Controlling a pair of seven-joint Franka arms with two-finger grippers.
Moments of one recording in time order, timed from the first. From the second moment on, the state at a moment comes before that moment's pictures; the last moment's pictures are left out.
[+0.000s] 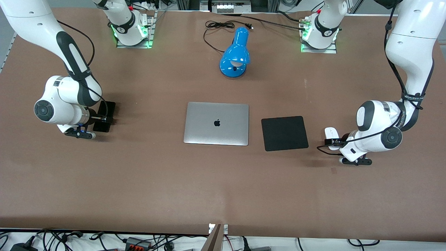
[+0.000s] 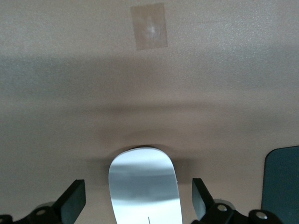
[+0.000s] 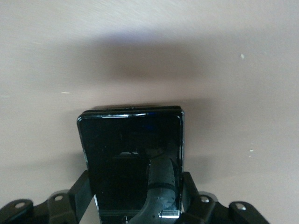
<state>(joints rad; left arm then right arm) 0.25 0.67 -0.25 -1.75 0.14 2.22 -0.05 -0.07 0.46 -0.03 -2.08 0.00 2.29 0.04</state>
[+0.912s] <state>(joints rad) 0.25 0.67 -0.25 -1.75 0.14 2.22 -0.05 0.14 0.49 0.18 -1.85 0.00 2.19 0.30</state>
